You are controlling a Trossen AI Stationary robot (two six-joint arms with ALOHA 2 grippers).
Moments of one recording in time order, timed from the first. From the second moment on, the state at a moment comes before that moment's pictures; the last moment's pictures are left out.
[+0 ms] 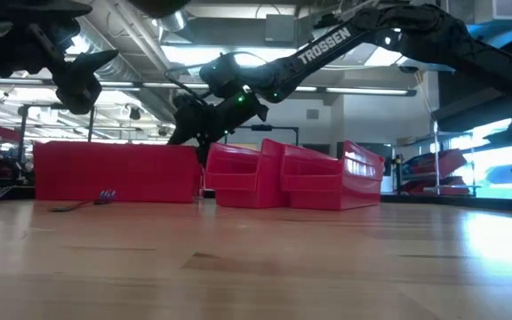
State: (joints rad) left arm -0.14 0.26 0.01 0.35 0.00 -0.57; right arm -0.33 2.48 2.03 -0.09 -0.11 -1.46
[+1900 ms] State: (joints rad) left arm -0.14 0.27 0.01 0.02 0.03 -0.63; right arm -0.13 2.35 2.06 -0.35 -0.26 -0.54
